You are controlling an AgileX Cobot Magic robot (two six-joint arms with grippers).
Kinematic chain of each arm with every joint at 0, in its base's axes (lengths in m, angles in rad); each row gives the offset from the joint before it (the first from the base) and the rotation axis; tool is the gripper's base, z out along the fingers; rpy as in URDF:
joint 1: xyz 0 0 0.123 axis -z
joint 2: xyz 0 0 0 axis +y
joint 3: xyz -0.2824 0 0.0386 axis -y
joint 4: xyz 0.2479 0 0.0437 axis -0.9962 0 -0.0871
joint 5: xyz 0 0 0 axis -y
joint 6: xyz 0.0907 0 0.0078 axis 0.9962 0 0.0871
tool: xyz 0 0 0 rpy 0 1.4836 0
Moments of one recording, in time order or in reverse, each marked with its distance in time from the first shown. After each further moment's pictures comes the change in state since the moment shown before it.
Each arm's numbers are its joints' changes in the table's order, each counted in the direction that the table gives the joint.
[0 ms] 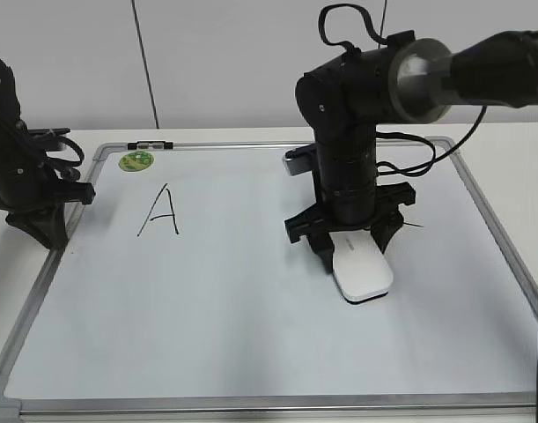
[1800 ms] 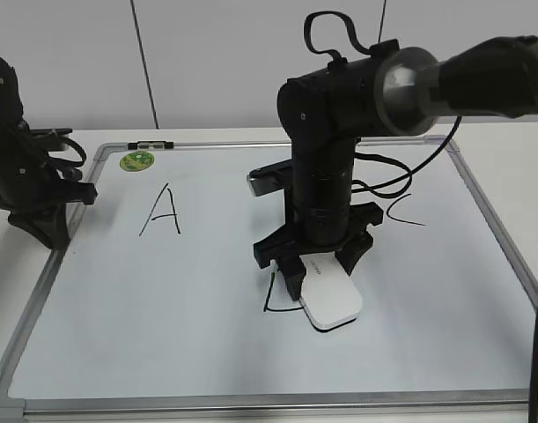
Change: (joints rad) left arm 0.000 0.000 0.000 -0.008 0.003 -0.003; right arm -0.077 -0.016 -0.052 -0.166 0.057 -0.172
